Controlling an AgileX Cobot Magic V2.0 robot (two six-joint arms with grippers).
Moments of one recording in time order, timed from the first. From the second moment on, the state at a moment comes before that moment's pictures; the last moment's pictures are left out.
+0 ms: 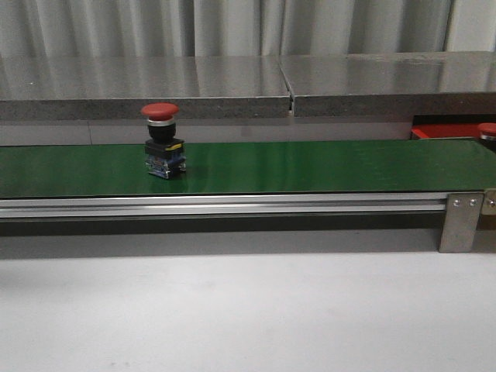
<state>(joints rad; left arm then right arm) -0.06 1.37 -1.19 -0.07 0.71 0.15 0.06 0.35 -0.56 0.14 0.71 -0.13</state>
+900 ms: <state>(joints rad) -0.08 0.58 -0.57 -0.19 0.63 0.15 0.06 0.35 -0.56 0.14 0.69 -0.13</state>
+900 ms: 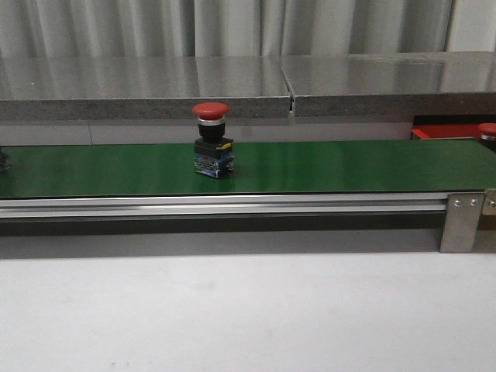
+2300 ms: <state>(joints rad) -0.08 0.47 -0.51 -0.19 0.63 0.15 0.34 1.56 -1.44 0.14 1.04 -0.20</state>
